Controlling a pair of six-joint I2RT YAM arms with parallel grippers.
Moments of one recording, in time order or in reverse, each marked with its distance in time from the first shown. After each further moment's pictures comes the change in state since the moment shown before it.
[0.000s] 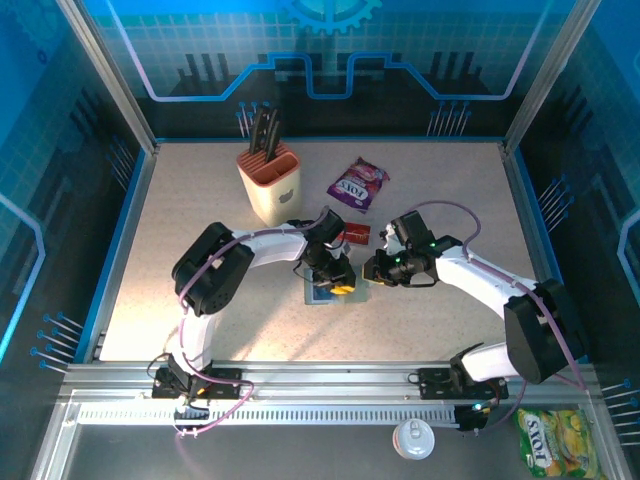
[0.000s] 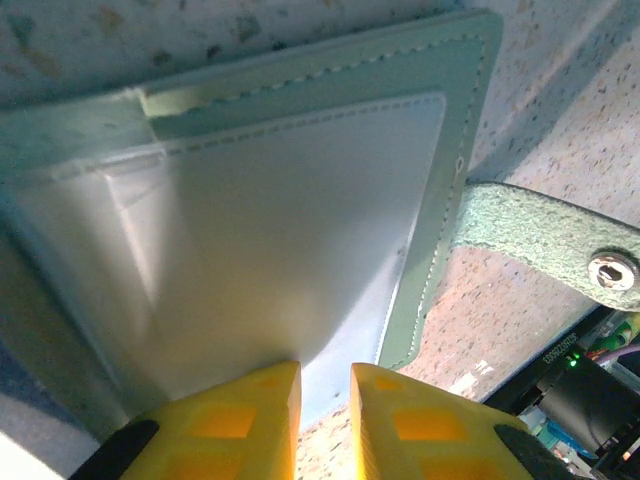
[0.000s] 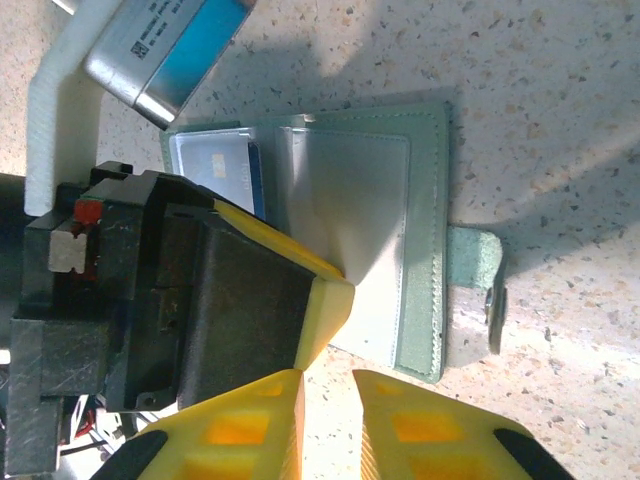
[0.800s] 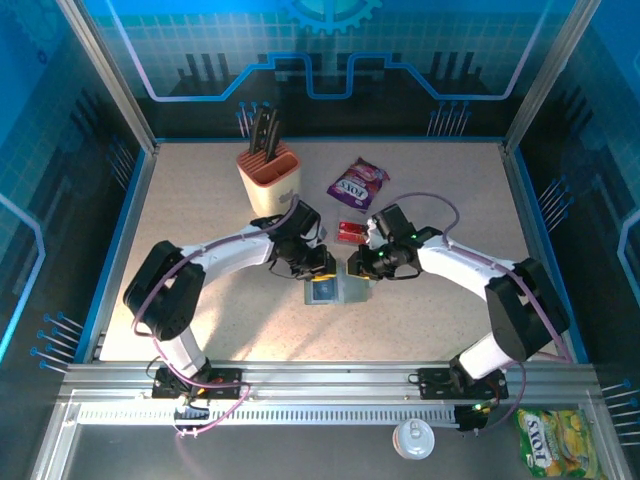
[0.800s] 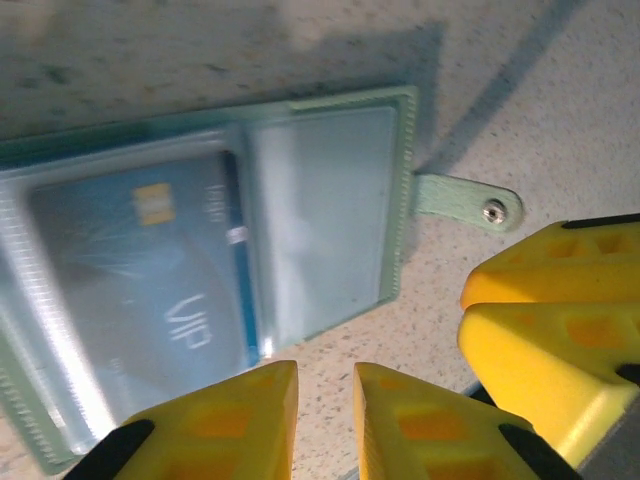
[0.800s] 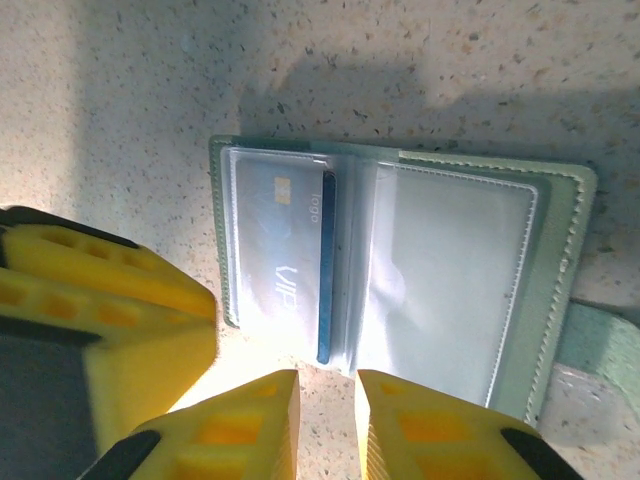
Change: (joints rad) left arm 0.091 -0.307 -0.185 0.020 -0.117 -0.028; right arm 0.082 0.153 0.110 0.050 -0.008 0.001
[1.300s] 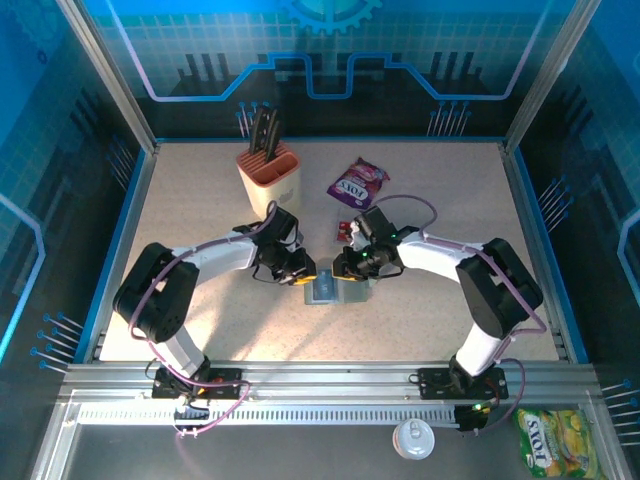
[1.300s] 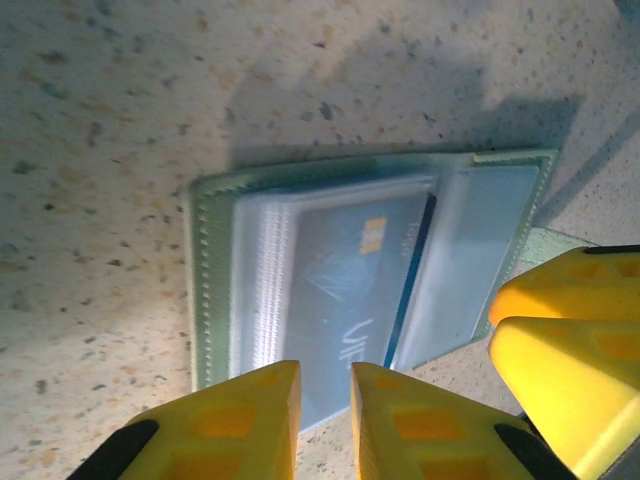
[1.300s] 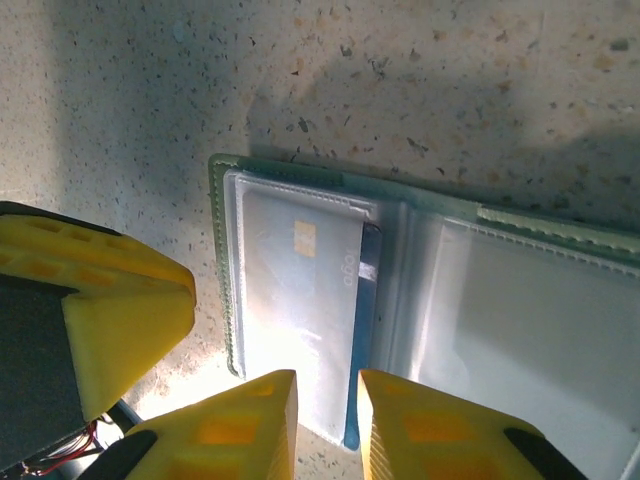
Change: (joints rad) left arm 0.108 -0.034 -0.148 0.079 -0.005 -0.015; right arm 0.057 0.168 0.060 0.104 -0.023 0.027
